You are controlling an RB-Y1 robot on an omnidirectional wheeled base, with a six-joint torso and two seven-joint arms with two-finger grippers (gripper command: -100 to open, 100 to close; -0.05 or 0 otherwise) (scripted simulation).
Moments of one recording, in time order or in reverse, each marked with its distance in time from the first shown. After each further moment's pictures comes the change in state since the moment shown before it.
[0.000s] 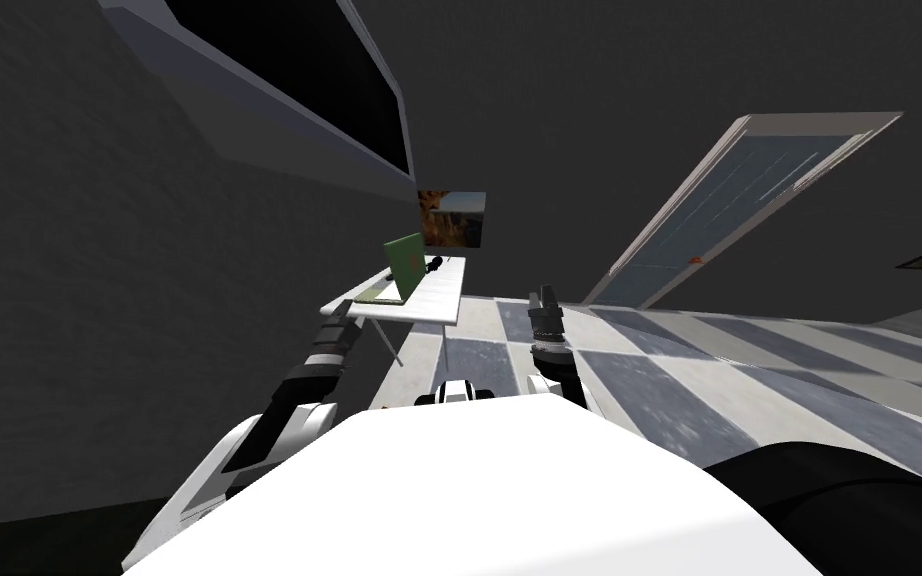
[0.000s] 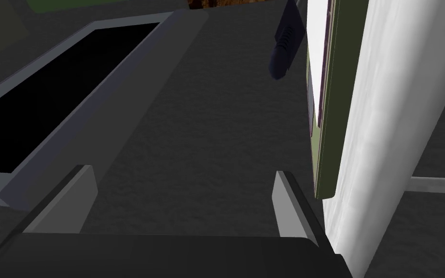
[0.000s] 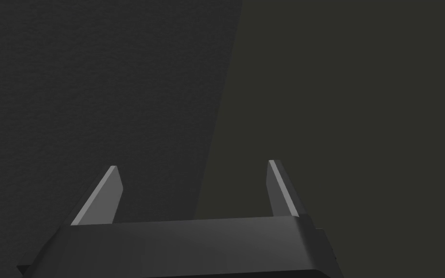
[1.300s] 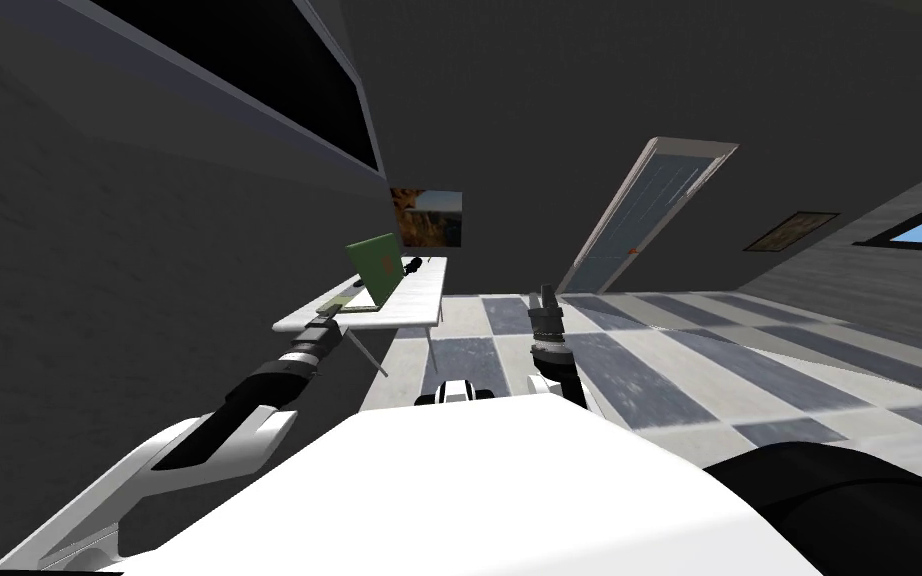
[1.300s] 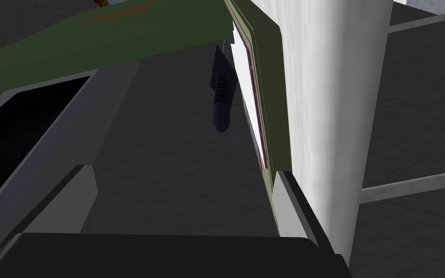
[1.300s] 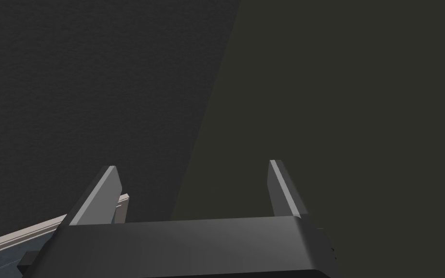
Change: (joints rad) left arm 0.061 0.235 0.121 -0.068 0.066 0.323 0.099; right arm 0.000 0.000 0.000 0.000 0.000 0.000 0.000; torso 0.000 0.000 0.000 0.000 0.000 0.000
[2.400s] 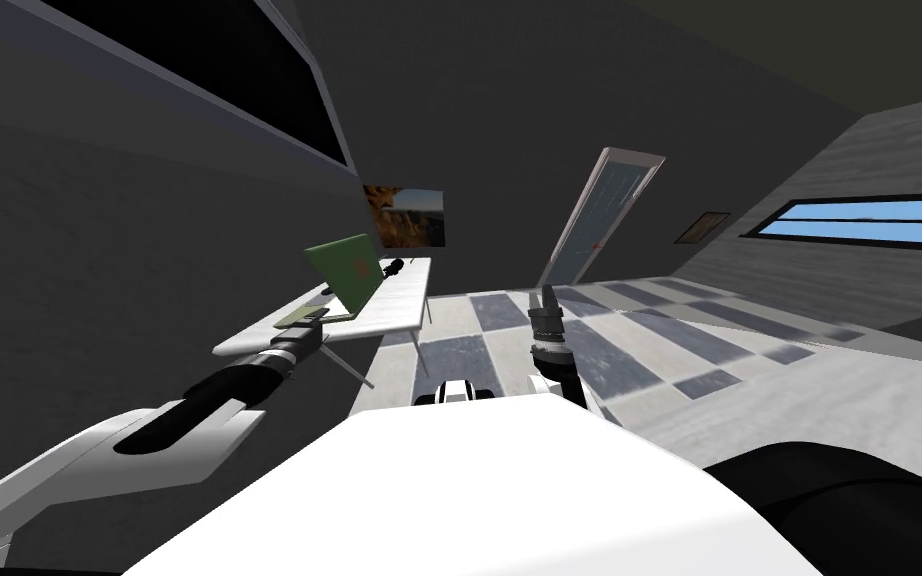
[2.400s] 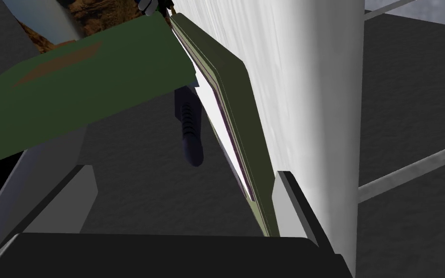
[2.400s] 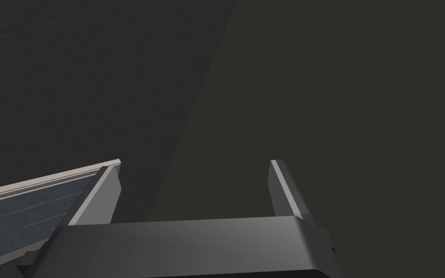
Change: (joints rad) left arm 0.043 0.203 0.101 -0.022 0.058 0.266 0.082; right arm 0.000 0.000 0.000 0.000 0.000 0.000 0.000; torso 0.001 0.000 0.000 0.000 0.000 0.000
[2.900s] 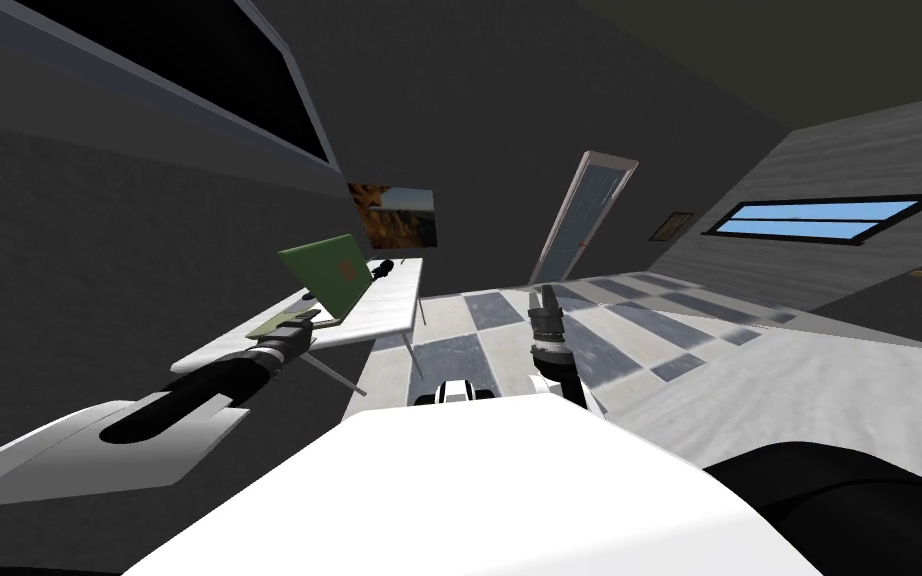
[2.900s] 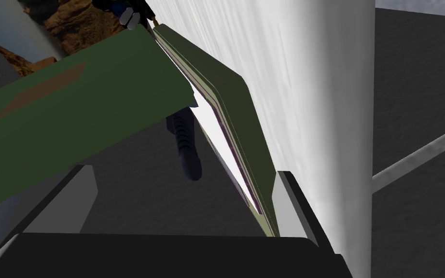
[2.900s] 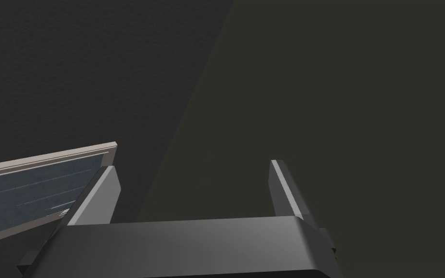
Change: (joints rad) left arm 0.028 0.102 0.054 -0.009 0.030 0.128 0.039; right arm 0.000 0.000 0.000 0.000 0.000 0.000 0.000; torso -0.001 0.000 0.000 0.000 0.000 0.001
